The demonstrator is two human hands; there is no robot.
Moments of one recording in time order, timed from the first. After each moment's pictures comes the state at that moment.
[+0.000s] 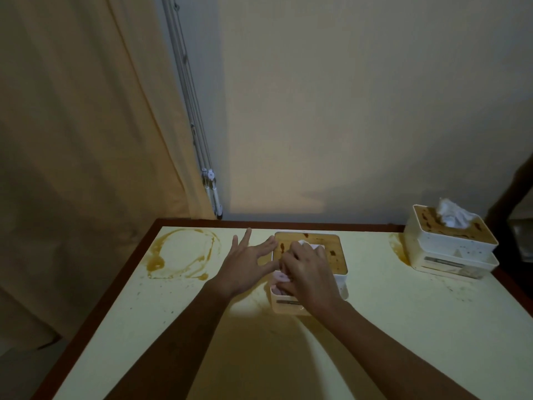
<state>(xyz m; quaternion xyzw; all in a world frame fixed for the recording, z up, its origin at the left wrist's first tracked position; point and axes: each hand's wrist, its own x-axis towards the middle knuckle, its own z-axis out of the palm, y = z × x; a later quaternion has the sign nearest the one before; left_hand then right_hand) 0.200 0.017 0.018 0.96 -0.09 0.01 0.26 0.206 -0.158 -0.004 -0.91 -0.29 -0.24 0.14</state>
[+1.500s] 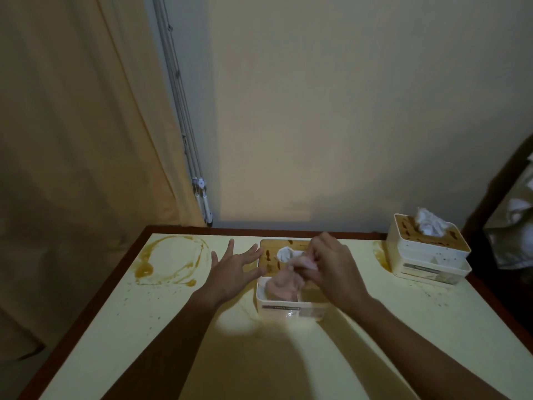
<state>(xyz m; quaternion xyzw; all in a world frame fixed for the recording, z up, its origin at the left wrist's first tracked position) 0.199 0.013 0.011 0.96 -0.04 -0.01 0.27 0.202 -0.230 0.042 -0.89 -0.26 -0.23 0.29</state>
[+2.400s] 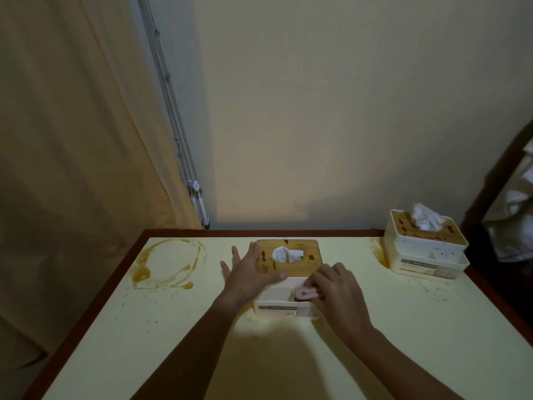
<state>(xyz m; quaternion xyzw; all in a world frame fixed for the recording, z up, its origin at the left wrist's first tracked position) 0.201 -0.032 0.007 0.93 0.05 0.00 0.37 0.177 -0.251 -0.010 -0.92 -0.24 -0.23 0.20</state>
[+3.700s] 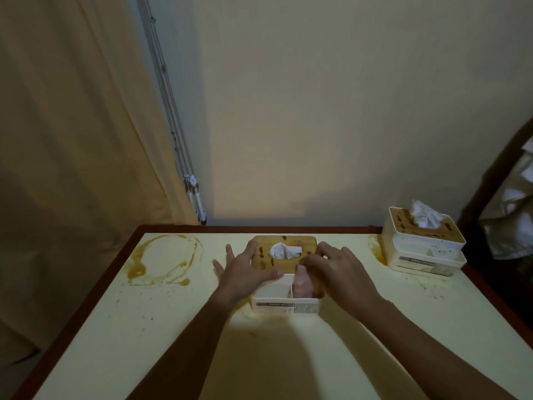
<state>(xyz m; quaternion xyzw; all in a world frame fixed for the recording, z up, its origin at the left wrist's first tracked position) 0.199 -0.030 0.012 0.93 0.07 -0.01 0.37 0.195 -0.259 0.035 -0.93 -0.30 -0.21 0.08</state>
